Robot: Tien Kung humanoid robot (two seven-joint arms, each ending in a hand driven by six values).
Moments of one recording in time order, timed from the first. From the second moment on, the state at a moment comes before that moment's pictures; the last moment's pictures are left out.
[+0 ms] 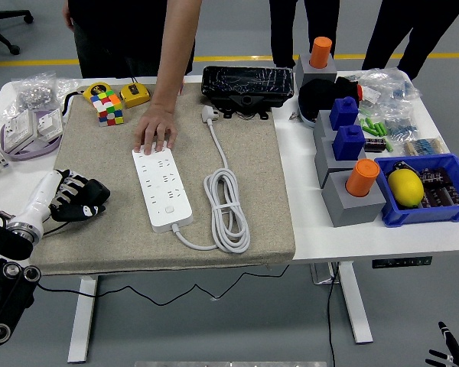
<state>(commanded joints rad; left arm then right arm) -0.12 0.18 -1.44 -1.20 1.93 0.08 0.09 0.19 -0.08 1.57 0.18 -1.20 -0.09 -0.12</state>
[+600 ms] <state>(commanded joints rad) -0.24 0.31 -1.29 -1.28 1.79 -0.02 0.09 0.19 -0.08 1.57 0.18 -1.20 -0.09 -0.12</state>
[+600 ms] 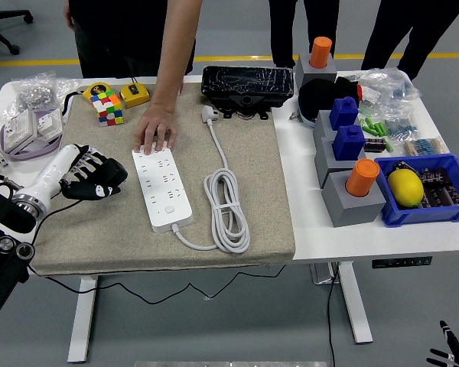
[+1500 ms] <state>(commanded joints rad) -0.37 0.30 -1.14 -1.11 1.76 0.00 0.06 0.17 -0.07 1.59 0.18 -1.22 -0.09 -0.13</state>
